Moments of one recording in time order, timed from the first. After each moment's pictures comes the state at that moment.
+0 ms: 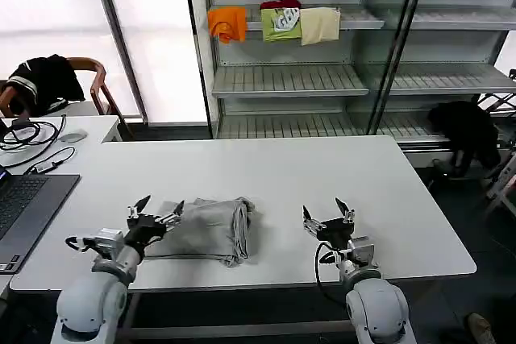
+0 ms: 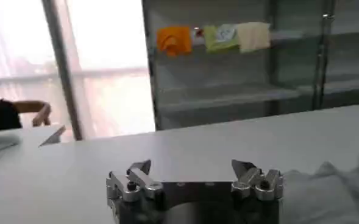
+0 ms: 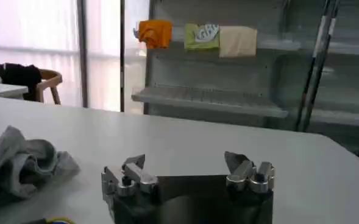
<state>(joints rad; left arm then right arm) 1.21 -1.31 -0.68 -2.00 -0.19 0.56 0.17 -1.21 1.48 0.44 2.00 -0.02 -0.46 -0.10</state>
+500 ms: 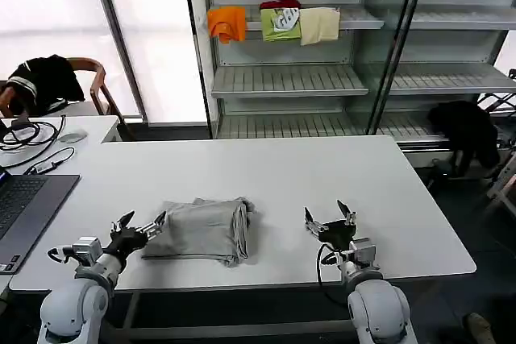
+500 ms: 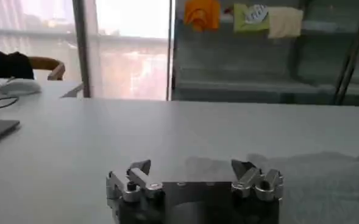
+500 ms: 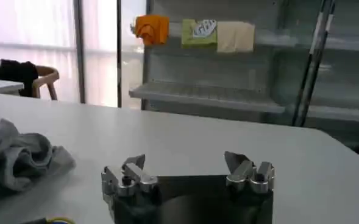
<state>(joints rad) 1.22 -1.31 -0.76 -1.90 -0.31 0.57 0.20 -1.21 1.47 0.45 2.00 -0.02 -0.46 -0.10</state>
